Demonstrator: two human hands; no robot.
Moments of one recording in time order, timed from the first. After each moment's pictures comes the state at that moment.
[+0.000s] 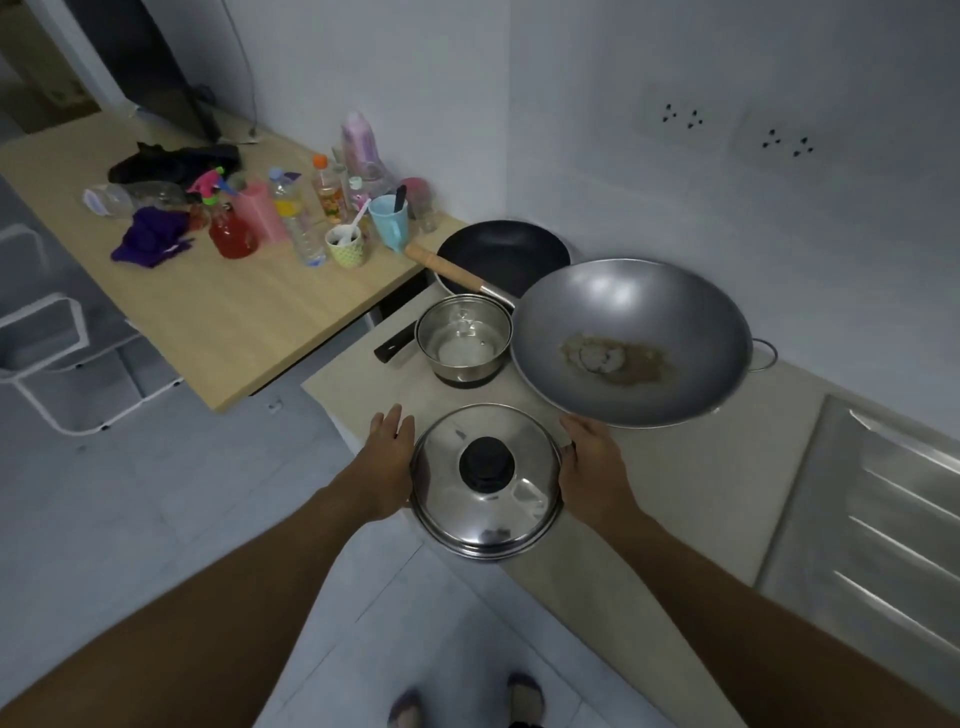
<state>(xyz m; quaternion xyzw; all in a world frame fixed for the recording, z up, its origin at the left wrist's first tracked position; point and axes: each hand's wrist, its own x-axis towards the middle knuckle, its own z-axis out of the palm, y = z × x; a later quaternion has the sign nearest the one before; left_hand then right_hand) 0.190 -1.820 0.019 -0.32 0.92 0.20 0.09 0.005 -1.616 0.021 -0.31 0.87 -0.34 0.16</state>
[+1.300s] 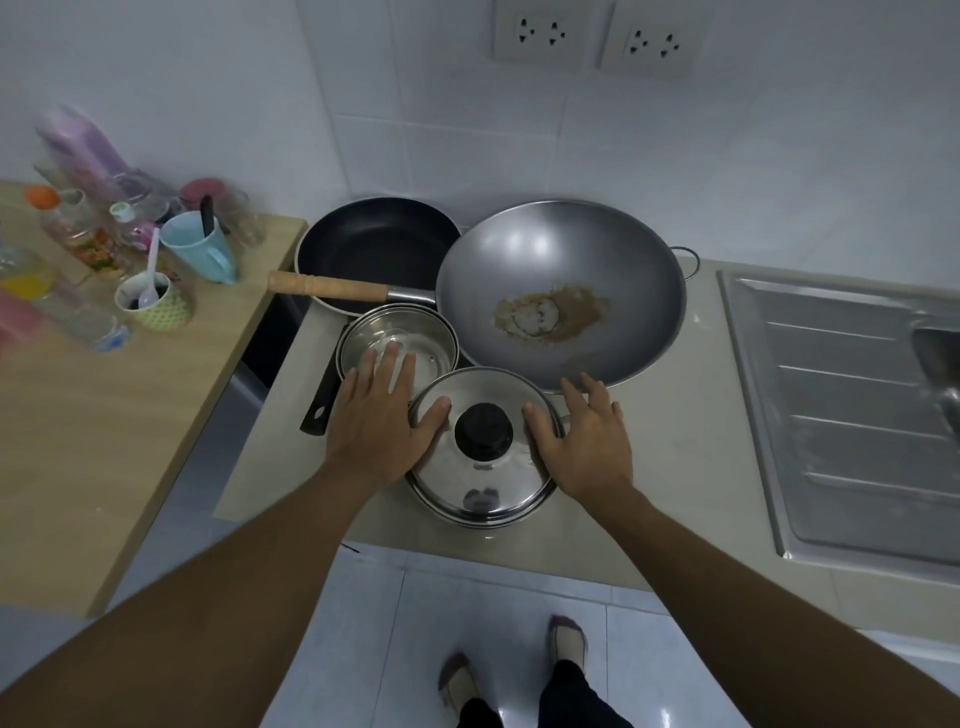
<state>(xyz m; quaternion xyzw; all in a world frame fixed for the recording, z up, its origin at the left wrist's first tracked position) 0.072 -1.949 -0.002 -0.07 0.99 0.08 0.00 0.030 -1.697 0.000 -0.07 0.97 -0.24 0.01</state>
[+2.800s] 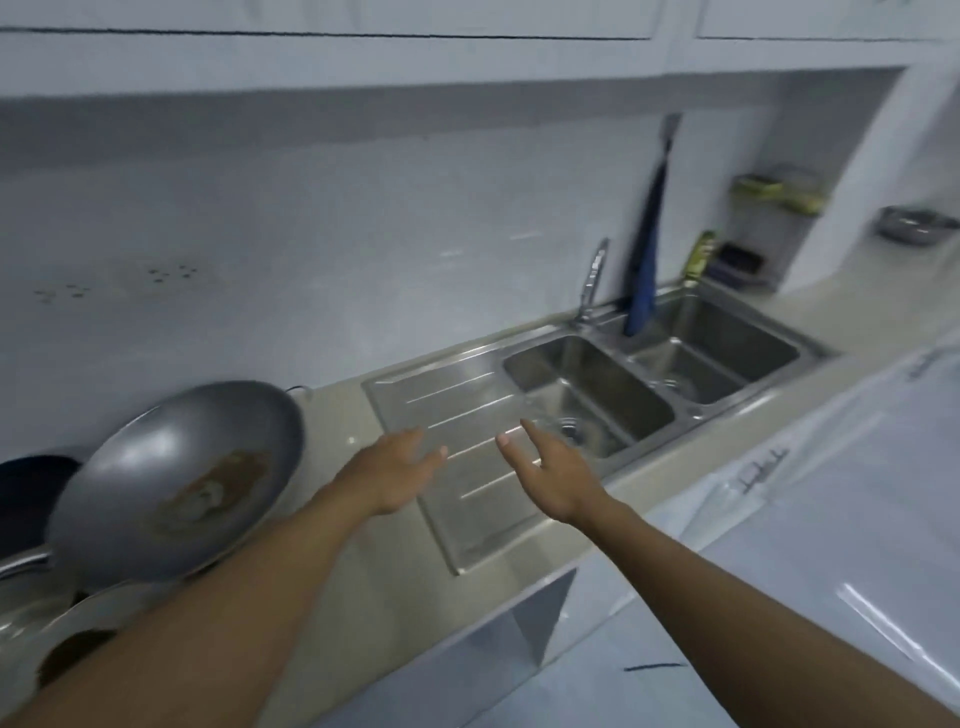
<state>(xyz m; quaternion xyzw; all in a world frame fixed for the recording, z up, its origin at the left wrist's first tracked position) 0.001 -1.540 0.132 0.21 0.94 0.21 0.18 0.105 -1.326 0.131 0.14 0.92 -0.36 -0.03</state>
